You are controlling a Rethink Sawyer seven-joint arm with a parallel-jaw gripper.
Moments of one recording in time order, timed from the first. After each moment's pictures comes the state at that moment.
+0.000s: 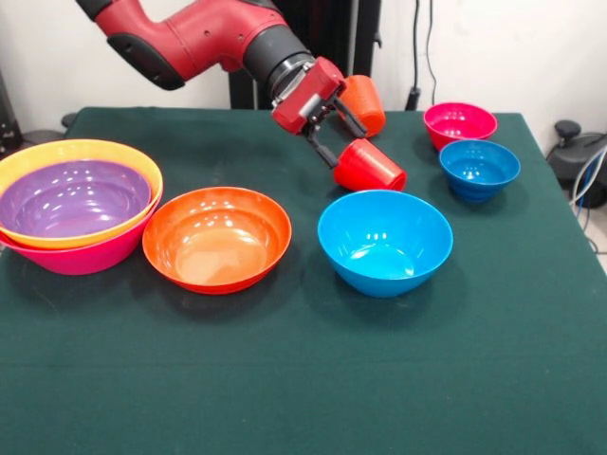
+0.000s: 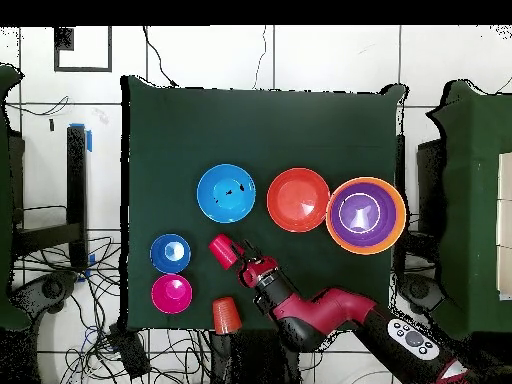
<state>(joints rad) -1.19 -0.11 0.62 2.04 -1.38 -0.57 2.31</state>
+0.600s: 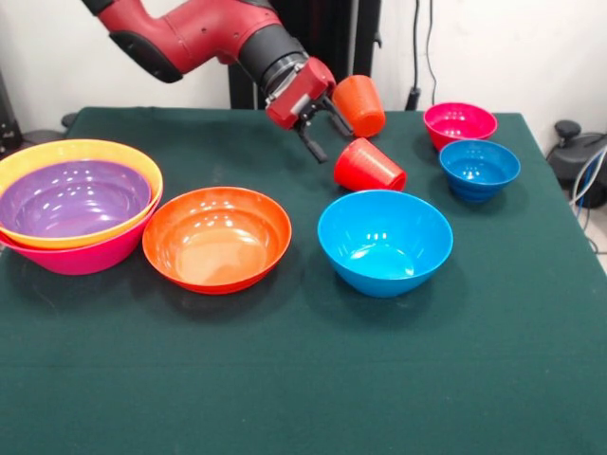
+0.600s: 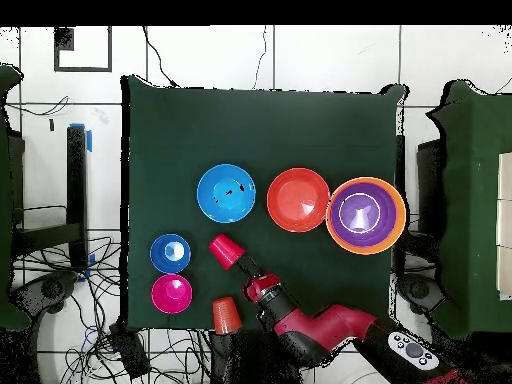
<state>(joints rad) -1.20 -0.08 0.50 2.04 -1.40 -0.59 2.34</state>
